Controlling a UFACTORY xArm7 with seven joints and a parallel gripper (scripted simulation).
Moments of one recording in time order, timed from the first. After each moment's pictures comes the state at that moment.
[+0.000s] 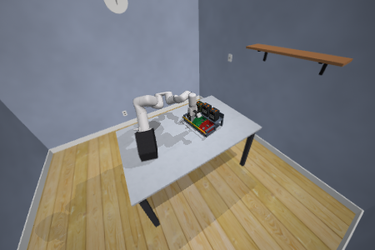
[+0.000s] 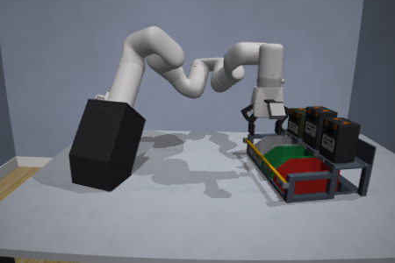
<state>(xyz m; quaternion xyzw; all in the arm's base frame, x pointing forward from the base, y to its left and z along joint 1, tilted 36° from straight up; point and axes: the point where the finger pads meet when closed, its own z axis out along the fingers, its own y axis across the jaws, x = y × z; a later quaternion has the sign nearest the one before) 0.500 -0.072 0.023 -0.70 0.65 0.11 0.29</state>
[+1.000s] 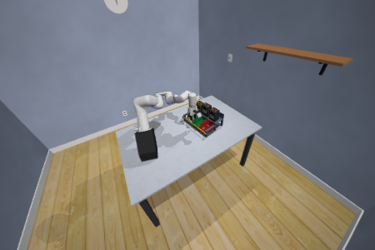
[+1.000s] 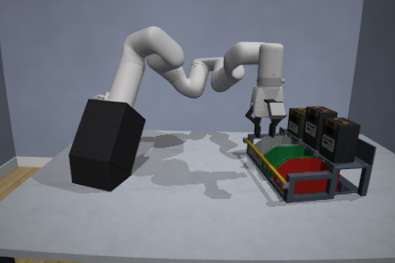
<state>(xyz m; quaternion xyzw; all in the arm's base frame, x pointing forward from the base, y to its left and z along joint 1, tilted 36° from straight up) 0.500 -0.072 0.023 -0.70 0.65 0.11 0.29</state>
